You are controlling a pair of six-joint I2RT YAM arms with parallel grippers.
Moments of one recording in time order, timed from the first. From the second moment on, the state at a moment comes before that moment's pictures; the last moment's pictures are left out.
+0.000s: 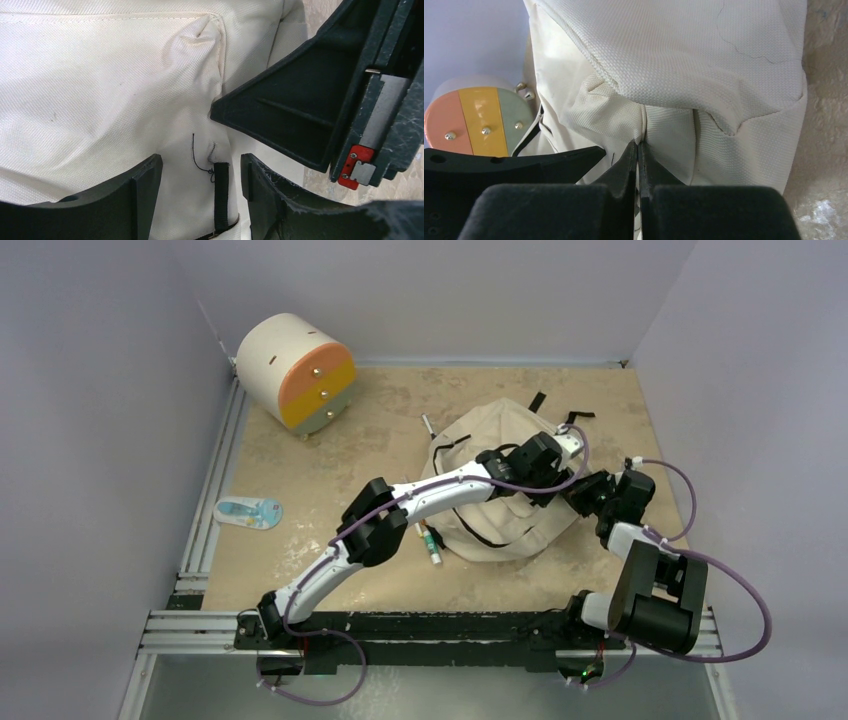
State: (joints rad) left arm -1.07 2.47 2.24 -0.45 -0.05 -0.17; right arm -0.35 1.29 0.39 0.30 -0.57 0.84
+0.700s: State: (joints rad) left arm -1.11 2.41 2.09 -0.35 -0.16 -0.08; right arm -0.35 1.29 0.39 0.29 -0.60 0.85
